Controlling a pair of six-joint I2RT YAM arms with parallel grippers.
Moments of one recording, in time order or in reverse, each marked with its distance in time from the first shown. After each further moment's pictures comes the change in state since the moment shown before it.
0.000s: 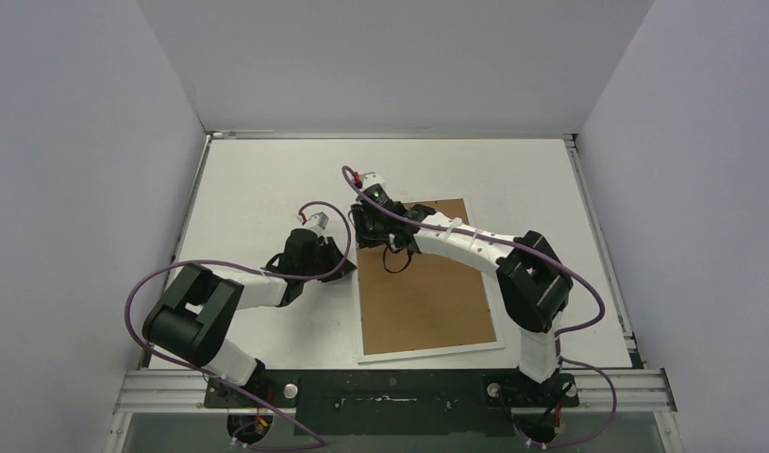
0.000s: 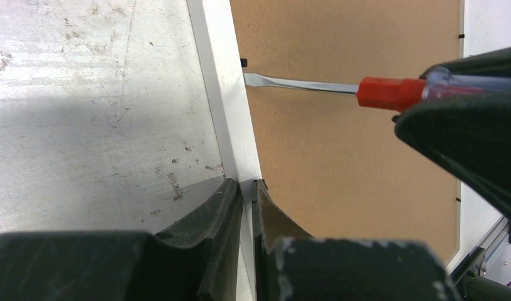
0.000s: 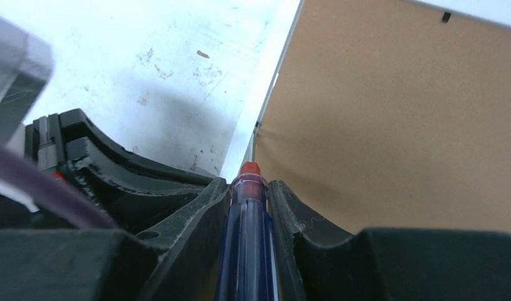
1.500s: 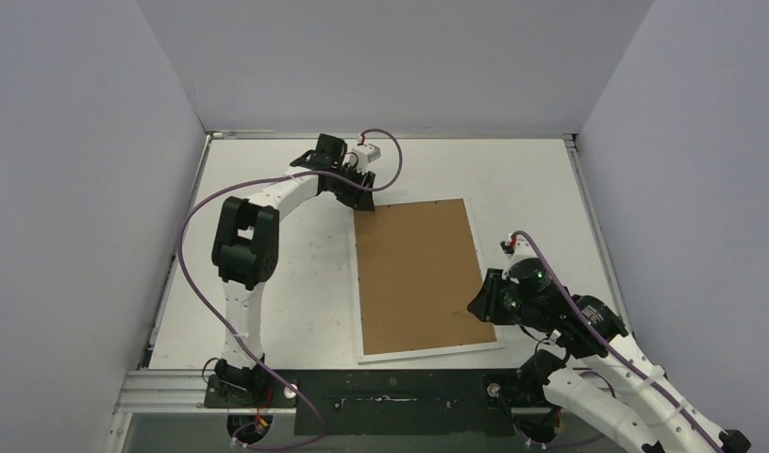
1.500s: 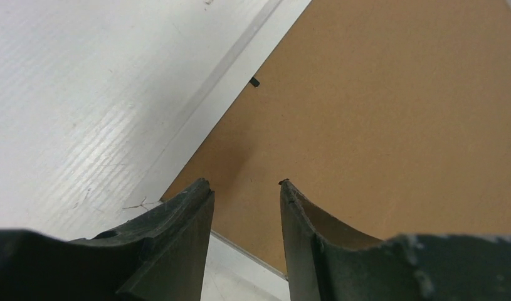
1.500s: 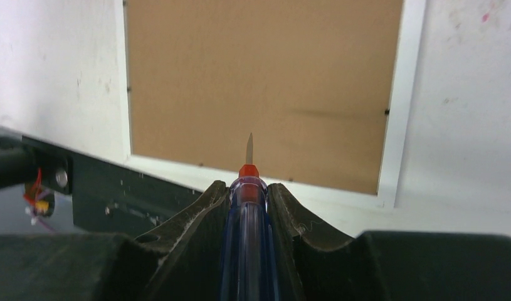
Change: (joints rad) left arm 0.104 0.598 1.202 -0.867 0.307 0.829; right arm -0.163 -1.238 -0.623 -0.650 -0.040 0.200
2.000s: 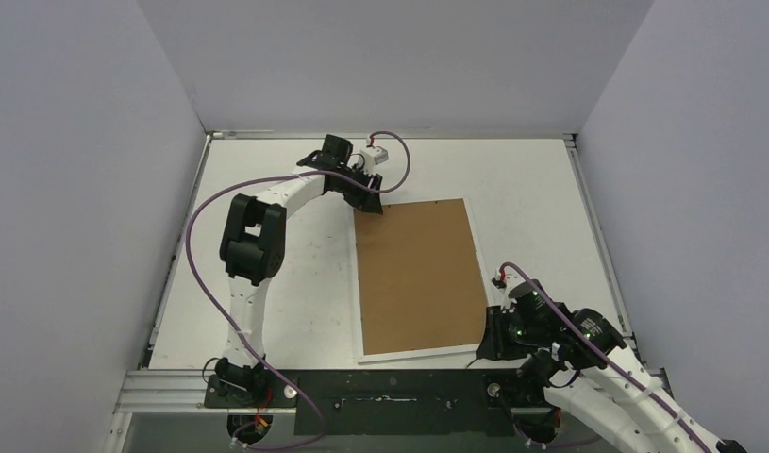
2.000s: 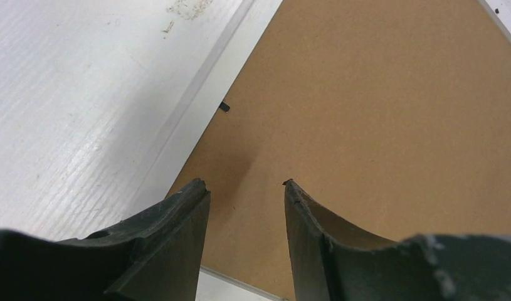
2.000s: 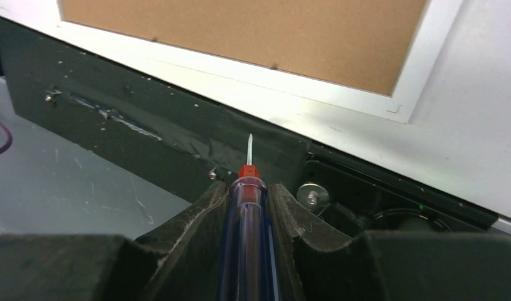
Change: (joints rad) left arm -0.014 0.074 0.058 -0.004 0.092 0.047; right arm 0.000 -0.114 -0.121 -0.245 -0.253 -0.108
